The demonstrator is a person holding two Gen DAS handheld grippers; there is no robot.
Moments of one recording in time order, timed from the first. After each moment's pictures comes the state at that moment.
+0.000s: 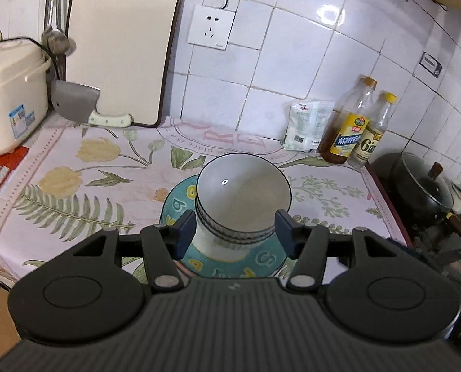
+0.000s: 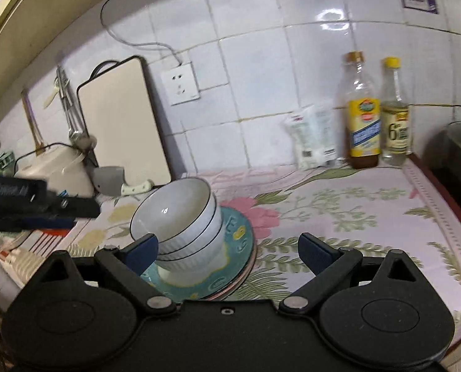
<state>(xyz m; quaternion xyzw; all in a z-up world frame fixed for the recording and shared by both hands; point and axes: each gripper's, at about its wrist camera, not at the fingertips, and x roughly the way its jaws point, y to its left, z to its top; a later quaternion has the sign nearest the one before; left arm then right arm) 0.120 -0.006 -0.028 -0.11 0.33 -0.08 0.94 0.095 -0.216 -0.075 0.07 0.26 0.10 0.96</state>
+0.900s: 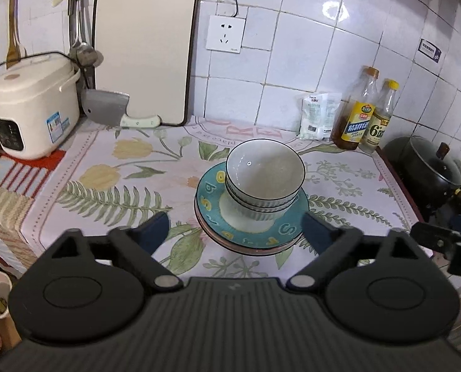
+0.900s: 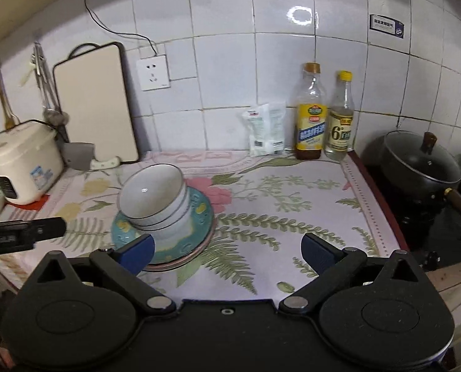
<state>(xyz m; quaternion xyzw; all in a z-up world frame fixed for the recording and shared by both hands) 0.060 0.009 -0.011 -0.06 0.33 -0.05 0.94 0.030 -0.207 -0.006 0.01 0.32 0.01 0.95</state>
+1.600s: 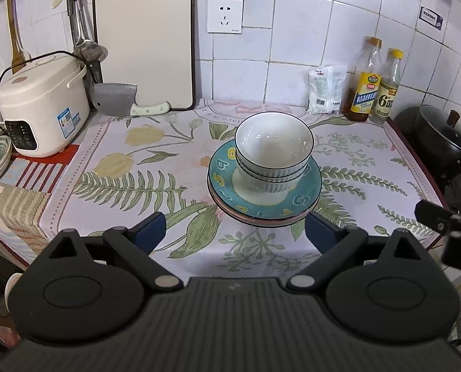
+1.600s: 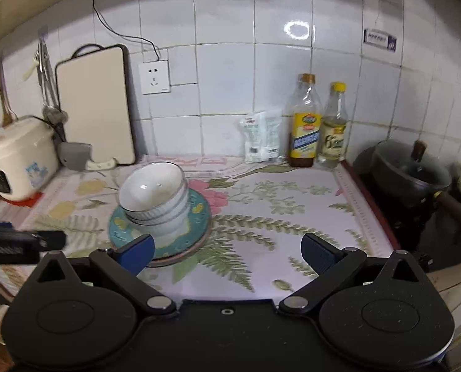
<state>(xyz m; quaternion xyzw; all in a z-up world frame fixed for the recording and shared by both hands) 0.046 0.002 -0.017 -0.02 0.36 -0.03 0.93 0.010 -0.190 -0.022 -0.03 0.29 -0.02 0.96</state>
